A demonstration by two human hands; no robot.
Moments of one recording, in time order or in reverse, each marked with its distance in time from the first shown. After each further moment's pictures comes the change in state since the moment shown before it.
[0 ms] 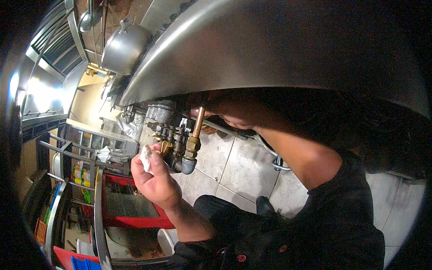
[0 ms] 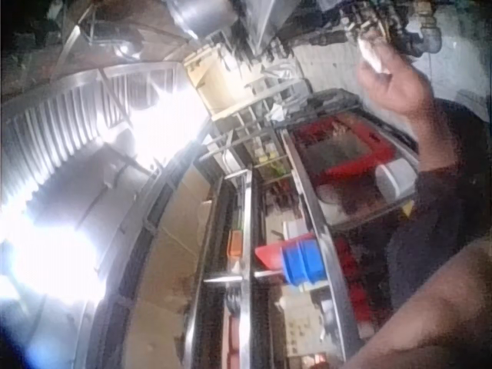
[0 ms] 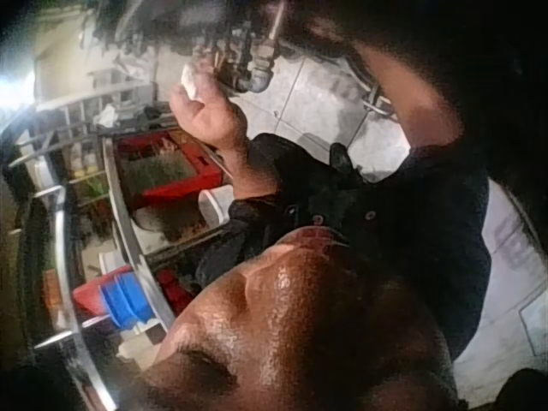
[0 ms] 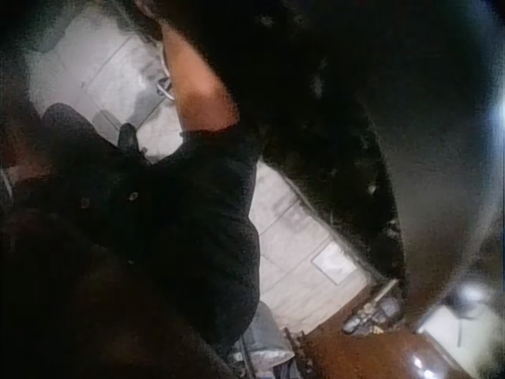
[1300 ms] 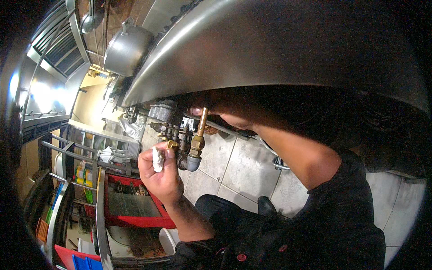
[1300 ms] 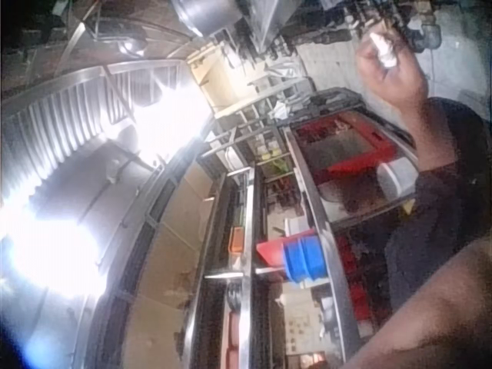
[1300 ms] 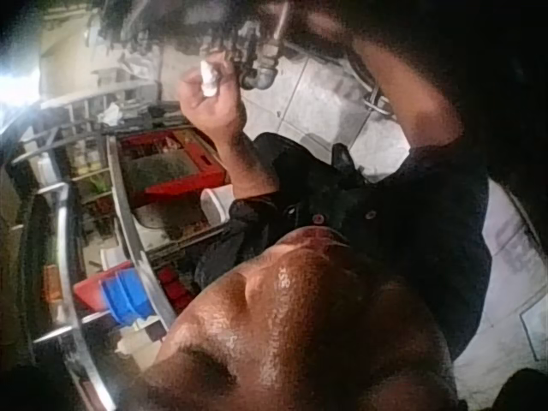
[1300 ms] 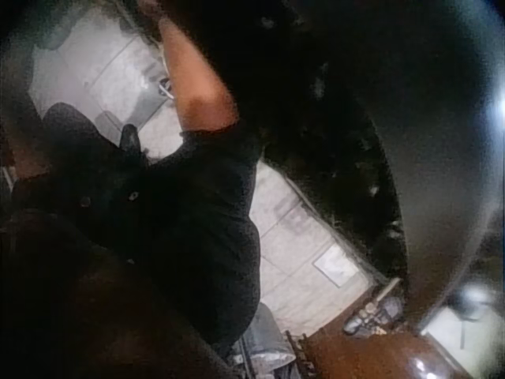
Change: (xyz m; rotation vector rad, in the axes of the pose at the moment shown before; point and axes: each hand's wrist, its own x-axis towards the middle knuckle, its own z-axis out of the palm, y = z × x) left_hand 0.002 -0.003 -0.001 -0.045 -0.103 0.005; right_hand -0.006 -0.017 0.016 -0.797 0.116 -0.078
